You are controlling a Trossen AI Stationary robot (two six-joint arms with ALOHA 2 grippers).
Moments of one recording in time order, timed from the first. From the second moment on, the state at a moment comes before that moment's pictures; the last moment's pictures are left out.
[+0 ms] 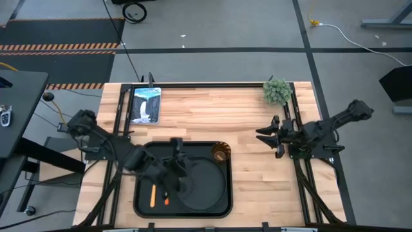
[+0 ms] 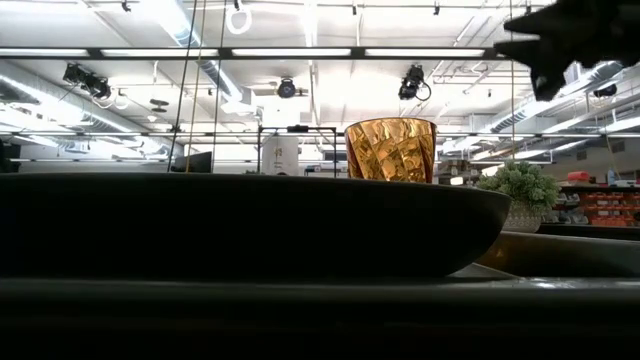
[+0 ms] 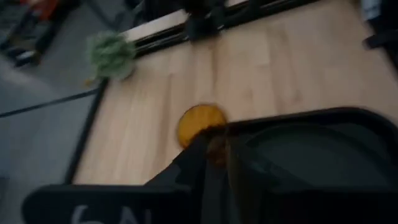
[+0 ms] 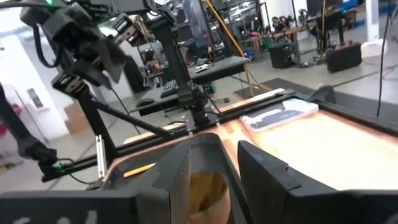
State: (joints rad) left arm -0.56 1.59 1.55 -0.76 -0.74 -0.15; right arm 0.41 0.35 0.17 0.26 0.52 0.26
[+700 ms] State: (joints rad) left arm -0.32 1.18 1.05 -0.34 -0.52 0.21; right arm 0.21 0.16 0.01 0.25 0.32 0.24
